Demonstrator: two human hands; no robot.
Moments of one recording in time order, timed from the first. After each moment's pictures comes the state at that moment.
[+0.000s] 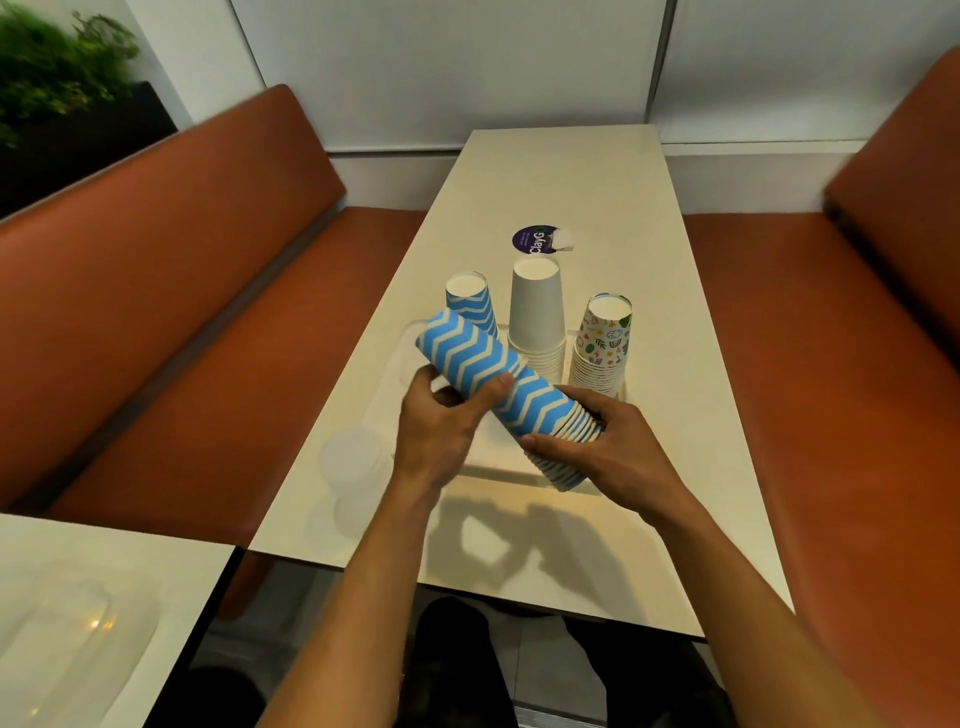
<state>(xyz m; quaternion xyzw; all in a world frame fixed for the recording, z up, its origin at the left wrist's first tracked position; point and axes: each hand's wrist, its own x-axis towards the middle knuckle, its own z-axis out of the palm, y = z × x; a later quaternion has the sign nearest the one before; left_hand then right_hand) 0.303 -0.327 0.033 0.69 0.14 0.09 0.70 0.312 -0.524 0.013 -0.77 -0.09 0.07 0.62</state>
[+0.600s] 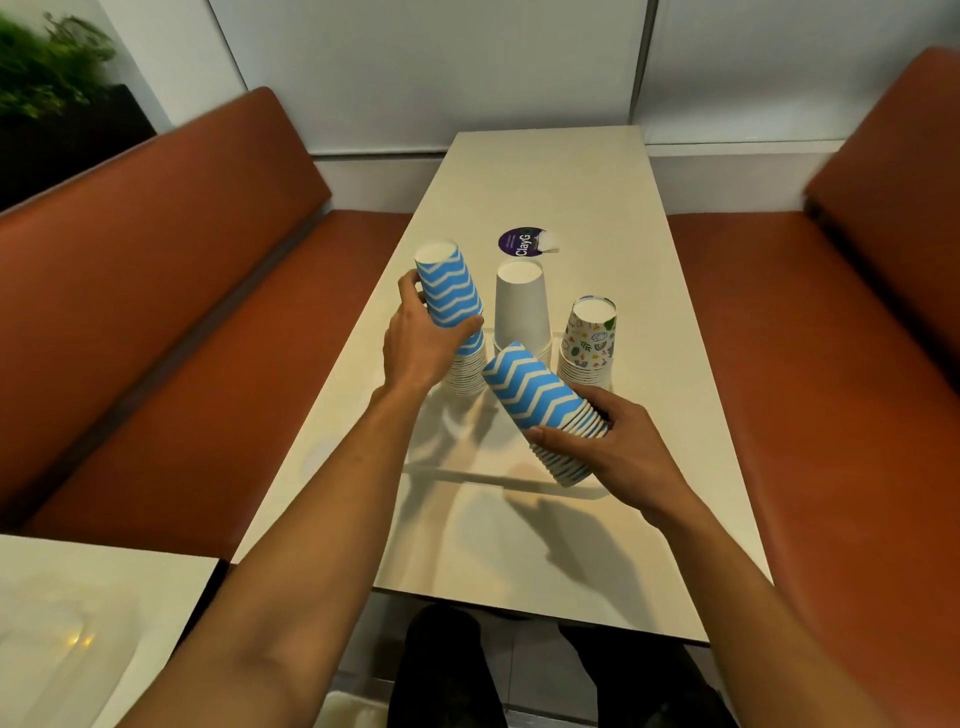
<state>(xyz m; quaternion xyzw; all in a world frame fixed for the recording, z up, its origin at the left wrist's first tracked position) 0.424 -0.299 0.031 0.88 0.09 0.18 0.42 0.317 -0.538 0.012 -0.77 -0.04 0.07 0.64</state>
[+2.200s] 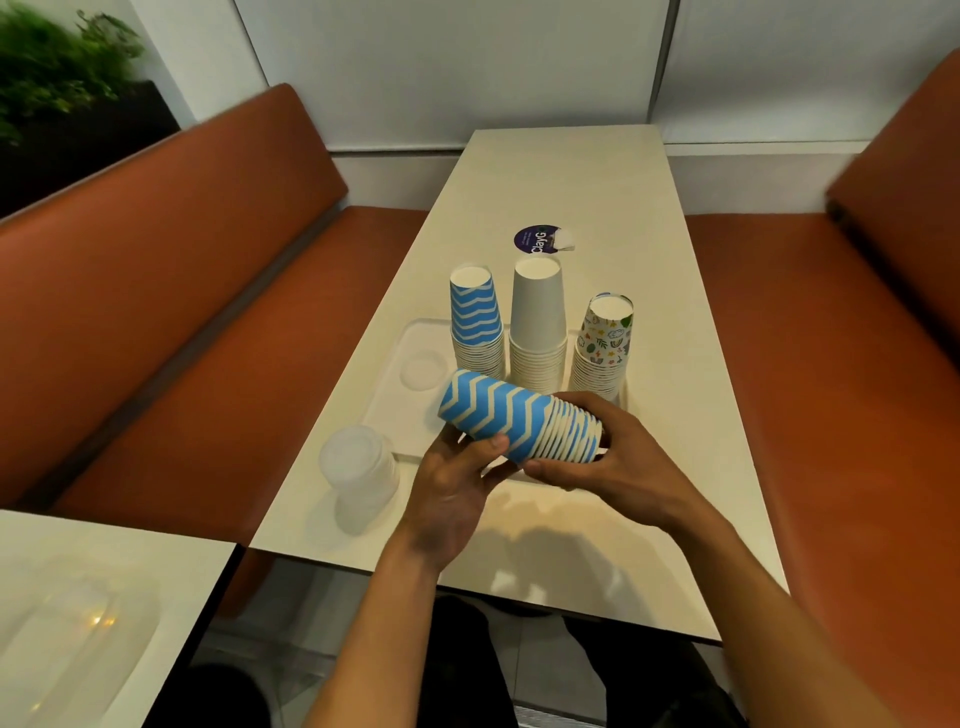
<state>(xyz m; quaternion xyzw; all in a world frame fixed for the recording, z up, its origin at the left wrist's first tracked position) 0.263 -0.332 -0.001 0.51 0.04 -0.05 0.86 0.301 -0.533 0.018 -0.79 -0.14 0.11 0.59</state>
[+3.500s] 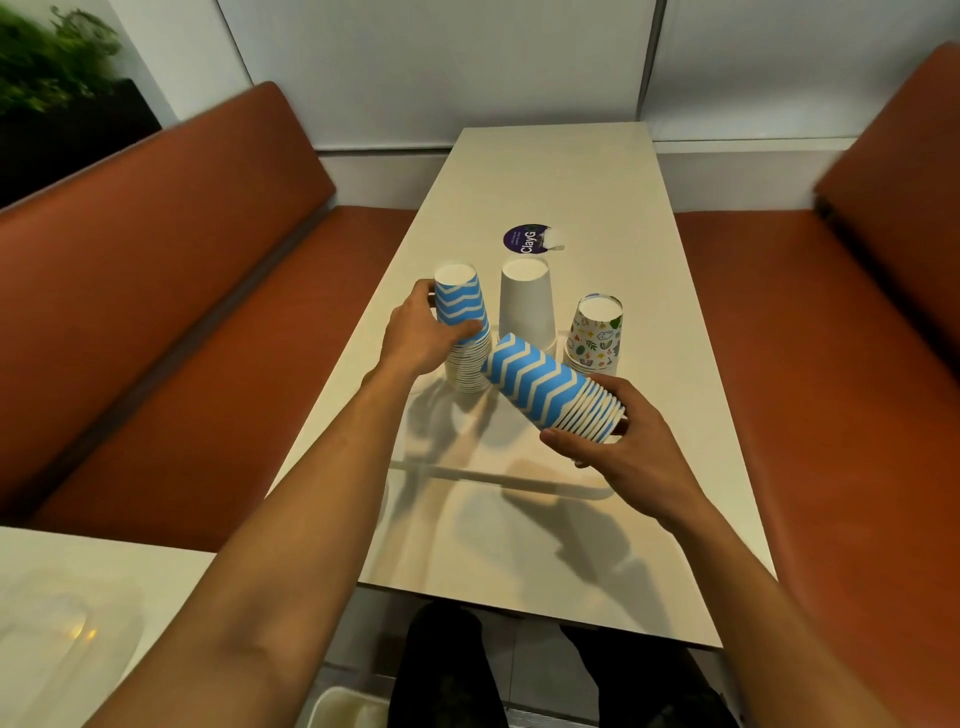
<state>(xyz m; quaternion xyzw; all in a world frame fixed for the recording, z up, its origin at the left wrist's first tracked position) 0.433 -0.288 0.040 0.90 0.09 0.07 0.42 0.318 -0.547 0.001 -0.78 -0.04 0.03 0.62</state>
